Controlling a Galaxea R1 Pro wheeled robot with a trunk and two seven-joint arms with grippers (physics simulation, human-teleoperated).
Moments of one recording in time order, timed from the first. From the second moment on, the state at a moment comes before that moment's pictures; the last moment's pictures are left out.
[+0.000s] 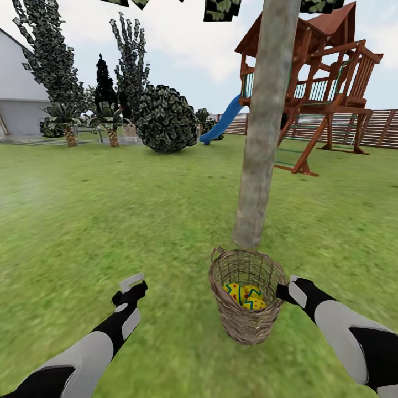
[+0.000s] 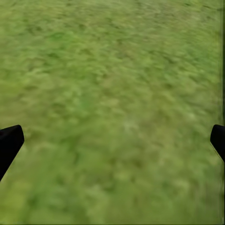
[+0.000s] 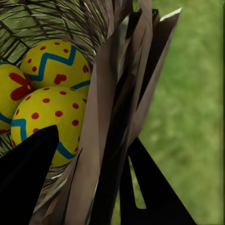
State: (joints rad) left arm -0.77 -0.05 0.08 -0.25 0.21 -0.23 0.27; right arm -0.96 -0.14 -0.06 -0.13 -0.27 0.39 -0.17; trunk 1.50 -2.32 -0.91
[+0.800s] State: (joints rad) left arm -0.77 -0.05 0.08 -0.25 0.21 -0.23 0.27; right arm -0.96 -0.17 -0.07 -0.13 -0.27 0.39 -0.17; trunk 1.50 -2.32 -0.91
